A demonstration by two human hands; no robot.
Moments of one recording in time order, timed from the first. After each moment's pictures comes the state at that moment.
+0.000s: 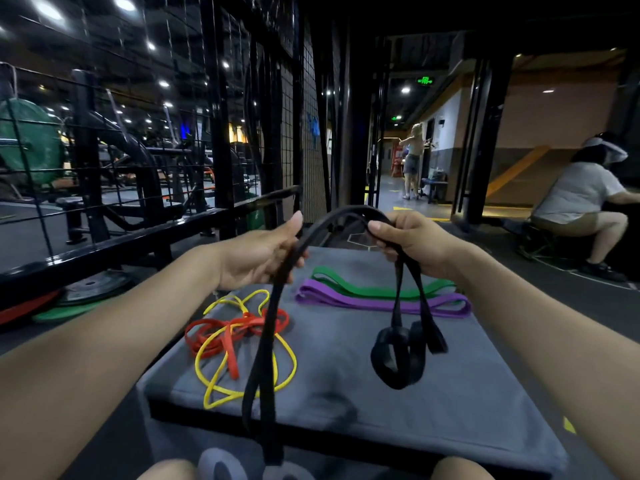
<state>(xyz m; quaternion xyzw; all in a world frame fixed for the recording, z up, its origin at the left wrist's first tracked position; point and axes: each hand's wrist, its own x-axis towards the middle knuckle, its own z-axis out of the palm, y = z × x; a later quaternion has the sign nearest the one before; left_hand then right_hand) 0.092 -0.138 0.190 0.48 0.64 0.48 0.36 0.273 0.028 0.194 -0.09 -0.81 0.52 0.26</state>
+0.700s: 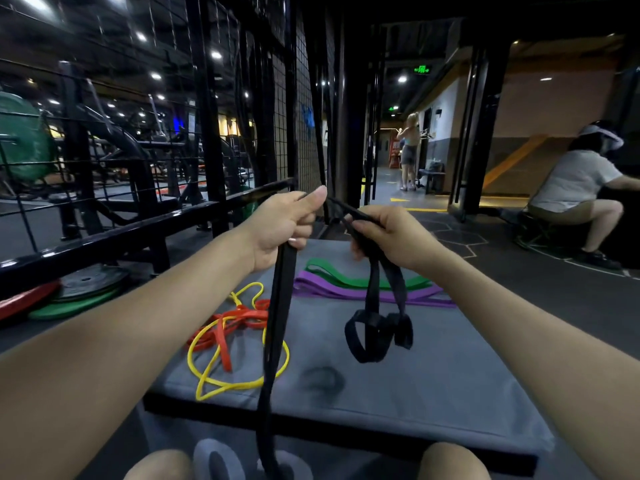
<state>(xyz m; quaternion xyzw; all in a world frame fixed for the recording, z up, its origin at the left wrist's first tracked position) 0.127 -0.101 0.200 0.51 0.52 0.61 0.31 0.274 0.020 0.184 -0.10 -0.89 0.33 0.32</state>
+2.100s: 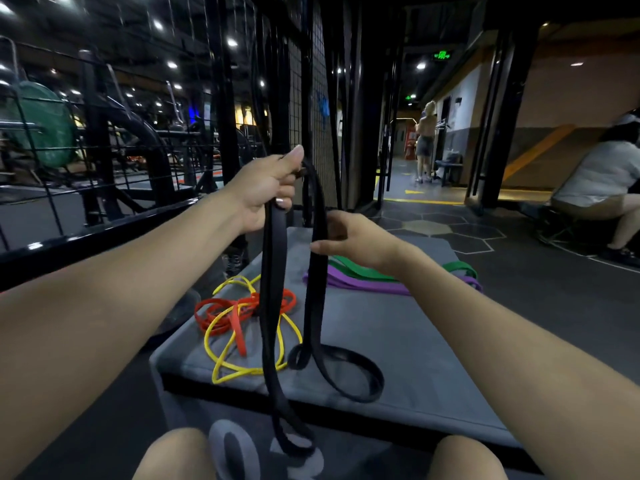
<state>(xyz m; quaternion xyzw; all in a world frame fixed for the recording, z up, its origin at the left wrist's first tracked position) 0.088 -0.114 0.223 0.45 0.51 0.67 0.29 0.217 -0.003 0.164 -0.11 -0.89 0.39 0.22</state>
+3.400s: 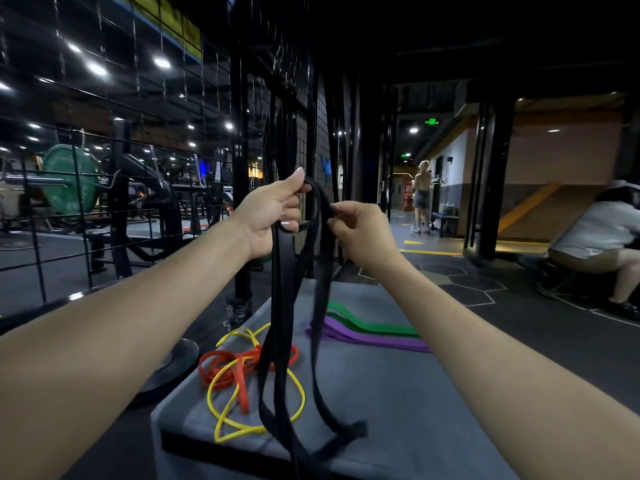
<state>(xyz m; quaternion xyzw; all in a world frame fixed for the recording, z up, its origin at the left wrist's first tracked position) 0.109 -0.143 0.276 0.44 0.45 0.72 0.29 0.223 -0.038 0.244 -0.09 -0.82 0.30 0.48</state>
